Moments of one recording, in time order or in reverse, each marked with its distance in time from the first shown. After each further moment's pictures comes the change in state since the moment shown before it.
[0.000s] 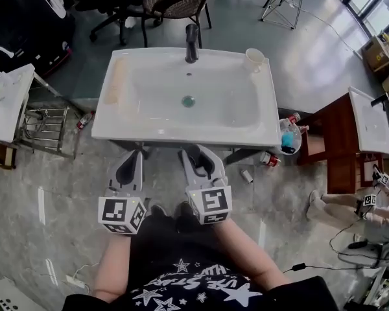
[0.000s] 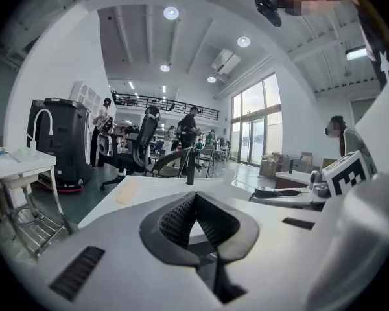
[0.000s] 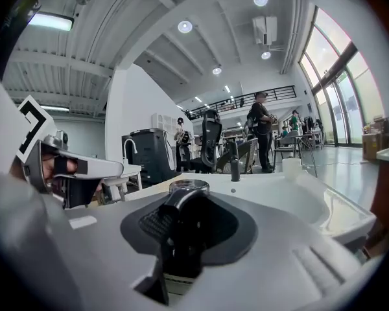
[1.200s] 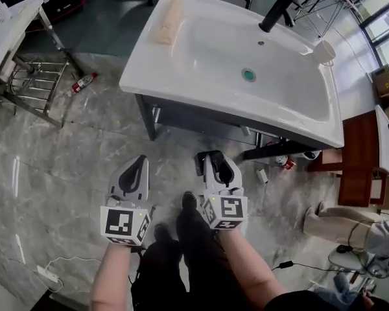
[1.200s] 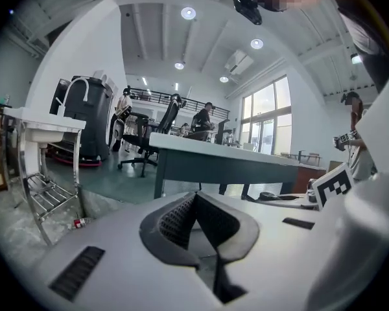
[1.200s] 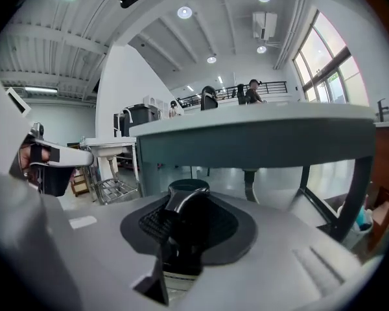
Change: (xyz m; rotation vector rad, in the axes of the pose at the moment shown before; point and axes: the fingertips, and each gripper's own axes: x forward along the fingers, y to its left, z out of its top) left arm -0.059 0.129 -0.212 -0.079 -0.008 0.053; right arm 0.052 0.074 -0.224 0.008 0.069 -0.115
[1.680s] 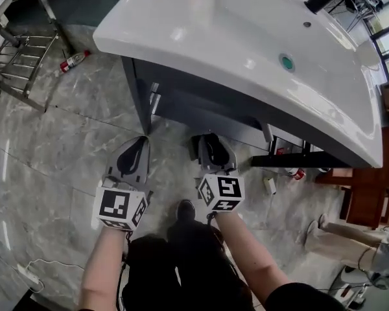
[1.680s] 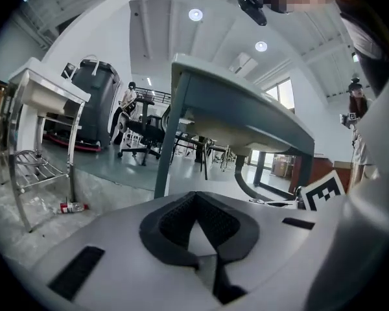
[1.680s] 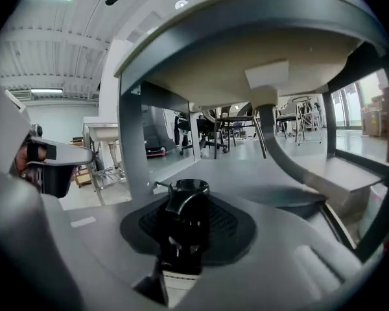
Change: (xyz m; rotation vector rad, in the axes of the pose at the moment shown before) left arm 0.105 0.054 -0.143 -0.037 -0.033 0.007; right arm 0.138 -0.023 -0.146 0.005 0.033 0.093
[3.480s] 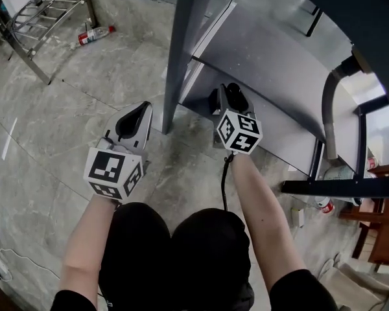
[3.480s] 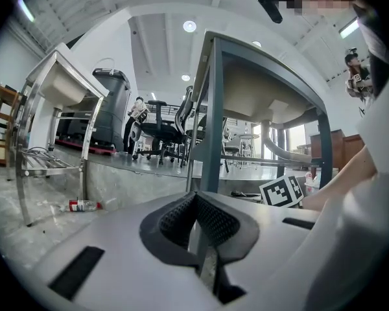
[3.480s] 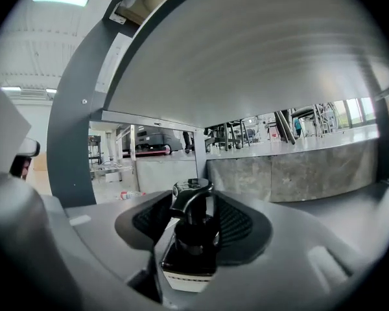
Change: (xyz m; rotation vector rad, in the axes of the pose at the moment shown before) left arm 0.054 0.117 -0.135 0.075 -0.107 0.104; right arm 0.231 -0.033 -0.113 -0.046 -0.118 0.102
